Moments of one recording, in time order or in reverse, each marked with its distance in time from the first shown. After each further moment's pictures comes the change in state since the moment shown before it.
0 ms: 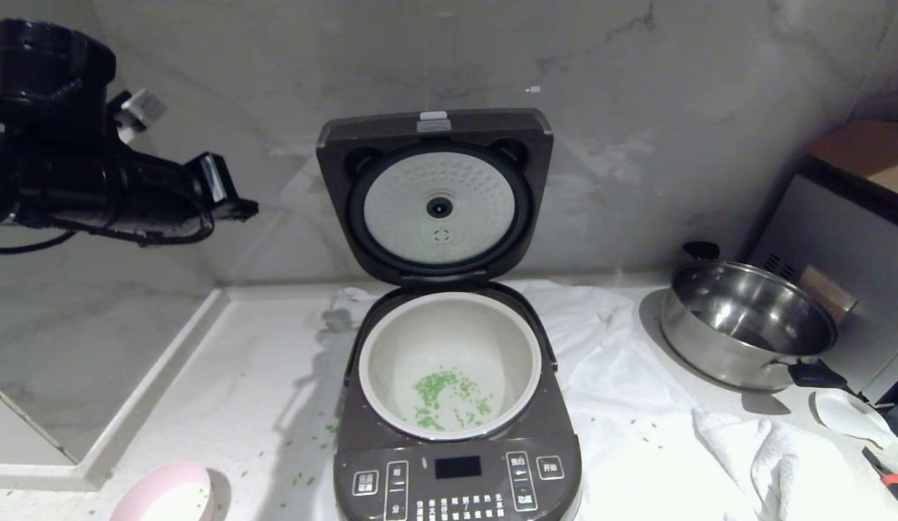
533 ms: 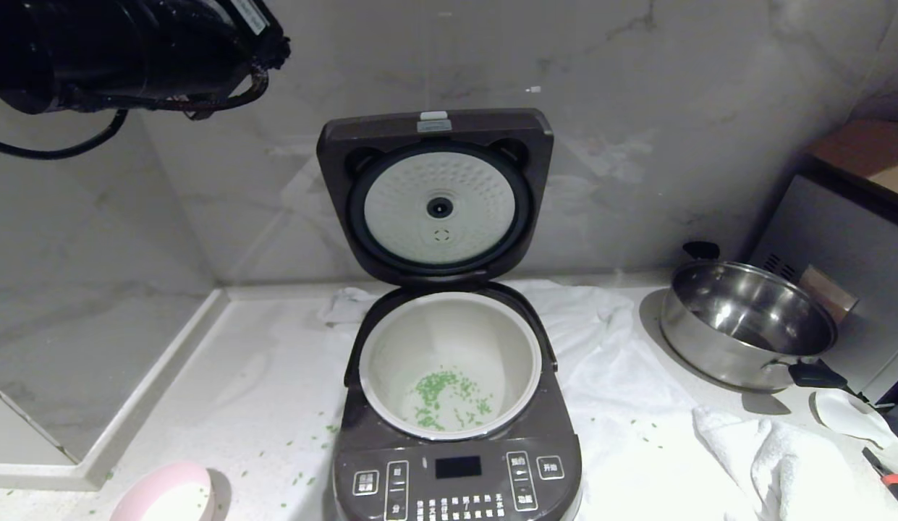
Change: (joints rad) left arm -0.295 0.029 -0.249 -0.233 0.321 -0.150; right arm 0.000 0.000 0.000 0.000 0.000 0.004
